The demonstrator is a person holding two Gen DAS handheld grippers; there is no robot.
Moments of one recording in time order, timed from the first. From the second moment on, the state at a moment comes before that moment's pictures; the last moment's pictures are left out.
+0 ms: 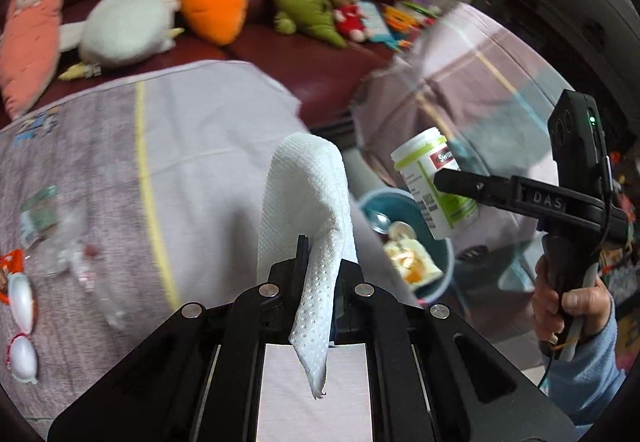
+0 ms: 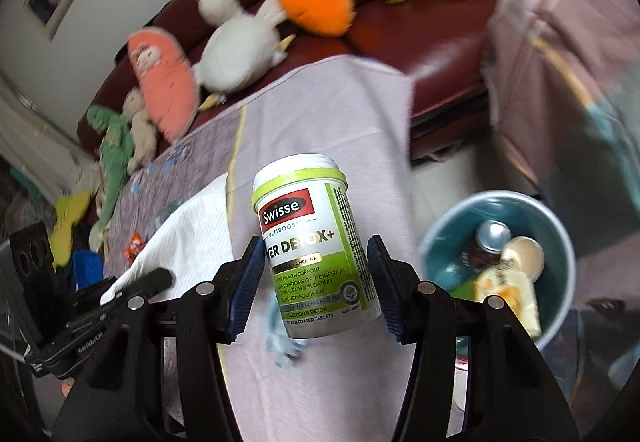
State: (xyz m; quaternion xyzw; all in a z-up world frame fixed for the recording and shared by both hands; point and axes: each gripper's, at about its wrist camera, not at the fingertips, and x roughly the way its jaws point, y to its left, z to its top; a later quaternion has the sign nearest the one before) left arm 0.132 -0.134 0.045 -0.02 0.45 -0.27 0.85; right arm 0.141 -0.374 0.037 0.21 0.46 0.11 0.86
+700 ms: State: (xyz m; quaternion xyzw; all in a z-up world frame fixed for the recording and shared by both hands) left arm 0.128 -0.274 0.005 0.05 0.50 -0.32 0.81; right arm 0.081 -0.528 -0.032 0.30 0.46 0.00 0.84
